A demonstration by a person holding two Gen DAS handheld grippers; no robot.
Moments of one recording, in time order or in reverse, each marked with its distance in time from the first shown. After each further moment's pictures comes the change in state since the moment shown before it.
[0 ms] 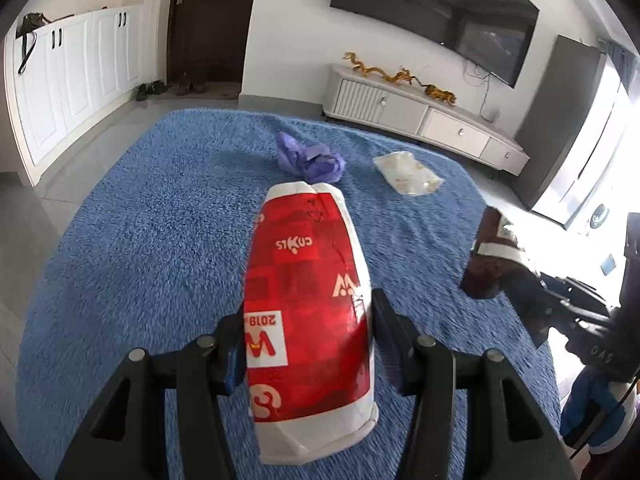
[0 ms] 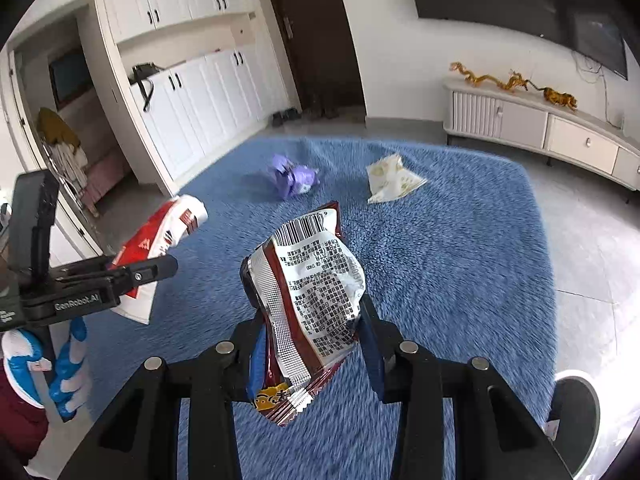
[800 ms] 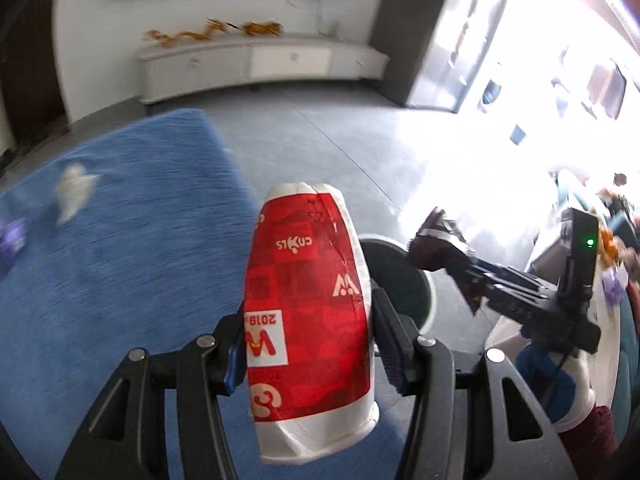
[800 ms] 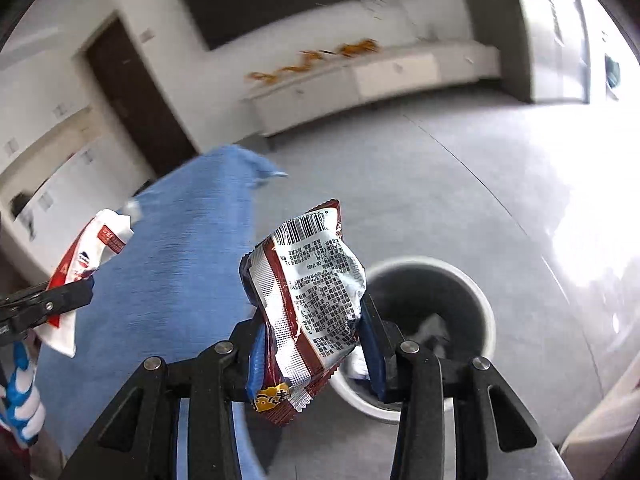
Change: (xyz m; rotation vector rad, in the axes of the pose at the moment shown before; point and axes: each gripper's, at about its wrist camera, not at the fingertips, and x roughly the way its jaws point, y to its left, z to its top) left arm 0.067 -0.310 -0.019 0.438 0.221 -0.344; right arm -0.148 -0.235 -0.145 0.532 -0.094 -0.346
